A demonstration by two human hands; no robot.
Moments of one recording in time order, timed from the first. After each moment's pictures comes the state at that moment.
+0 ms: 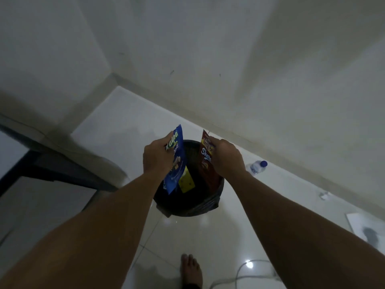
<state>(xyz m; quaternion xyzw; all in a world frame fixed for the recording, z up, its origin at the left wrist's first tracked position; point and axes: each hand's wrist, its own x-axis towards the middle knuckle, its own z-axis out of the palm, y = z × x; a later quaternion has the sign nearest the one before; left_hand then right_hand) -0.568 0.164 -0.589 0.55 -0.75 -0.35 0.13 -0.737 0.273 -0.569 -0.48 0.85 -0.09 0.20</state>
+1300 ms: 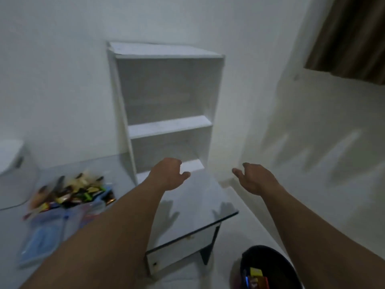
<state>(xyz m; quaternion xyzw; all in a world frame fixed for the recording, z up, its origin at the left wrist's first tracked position) -0.116 0.230 -0.119 0.67 -0.73 -0.12 0.08 -0.395 0.222 -0.113 -0.71 0.70 -0.02 0.09</state>
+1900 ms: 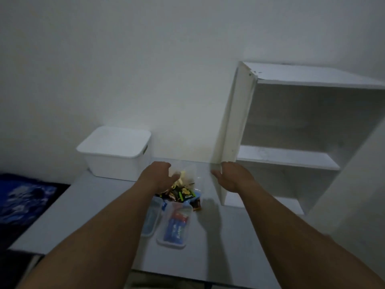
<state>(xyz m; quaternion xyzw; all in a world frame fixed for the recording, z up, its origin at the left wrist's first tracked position) 0.183 0.317 -0.098 0.86 -0.48 -0.11 0.13 -0.017 0.171 -0.090 -0.90 0.42 0.00 0.10</state>
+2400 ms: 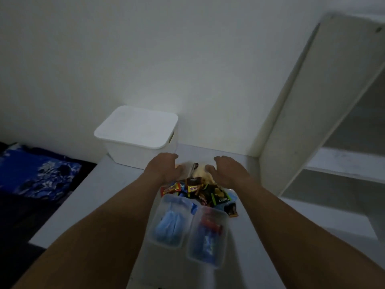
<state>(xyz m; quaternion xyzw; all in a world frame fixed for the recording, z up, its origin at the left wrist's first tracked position) 0.337 0.273 -0.176 0.88 -0.44 -0.13 0.11 0.168 0.134 -0.173 -0.93 0.33 0.04 0.16</state>
